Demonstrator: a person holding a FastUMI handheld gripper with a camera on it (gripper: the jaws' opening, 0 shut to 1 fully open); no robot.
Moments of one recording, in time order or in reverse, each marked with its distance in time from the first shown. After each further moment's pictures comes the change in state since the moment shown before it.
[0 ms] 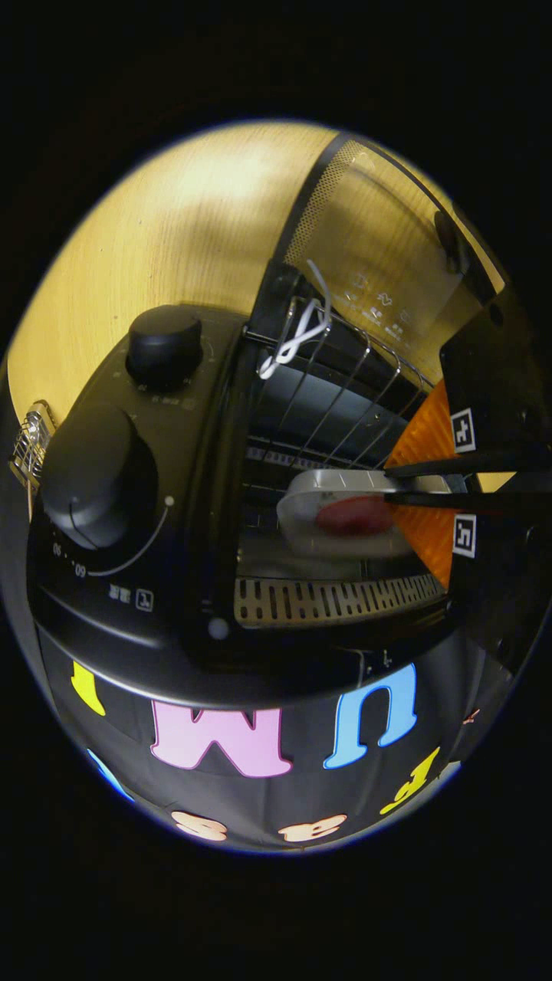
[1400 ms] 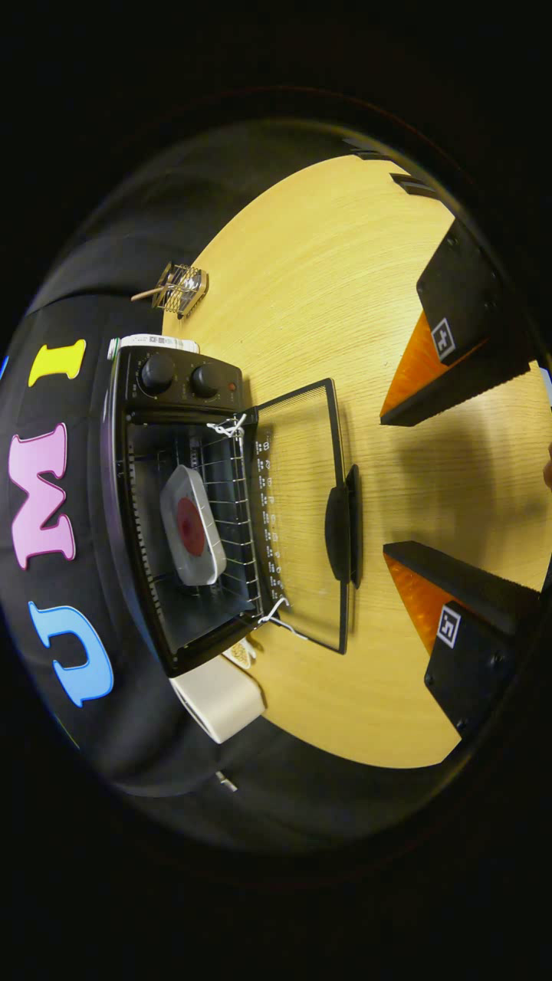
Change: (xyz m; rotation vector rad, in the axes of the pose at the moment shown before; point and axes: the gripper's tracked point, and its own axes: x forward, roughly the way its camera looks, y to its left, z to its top) arm -0.160 -0.141 -0.041 -1.252 0.078 -0.371
